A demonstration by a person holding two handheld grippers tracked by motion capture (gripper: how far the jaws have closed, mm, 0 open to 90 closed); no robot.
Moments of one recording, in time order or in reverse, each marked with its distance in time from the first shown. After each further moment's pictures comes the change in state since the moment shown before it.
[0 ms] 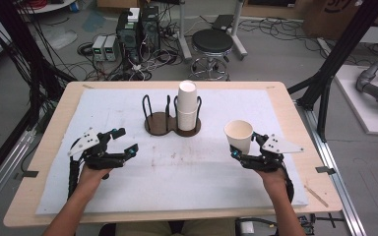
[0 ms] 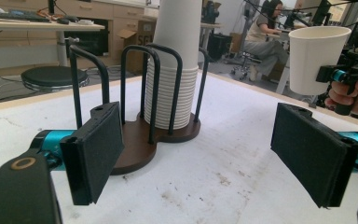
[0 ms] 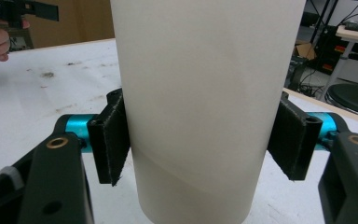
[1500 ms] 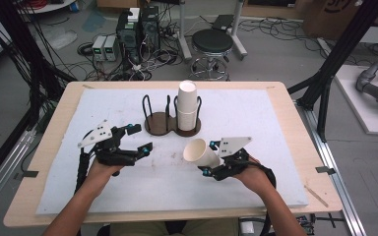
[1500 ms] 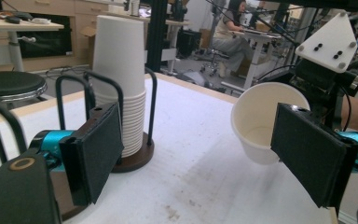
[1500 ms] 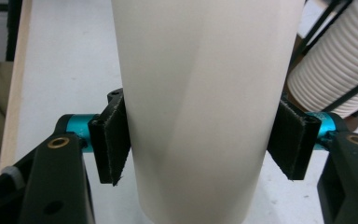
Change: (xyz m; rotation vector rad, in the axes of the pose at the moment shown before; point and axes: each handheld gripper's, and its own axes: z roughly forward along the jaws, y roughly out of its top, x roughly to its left) left arm -0.029 0.033 0.023 0.023 -0.134 -0.012; right arm 0.052 0.031 0.064 0.324 0.363 -0.294
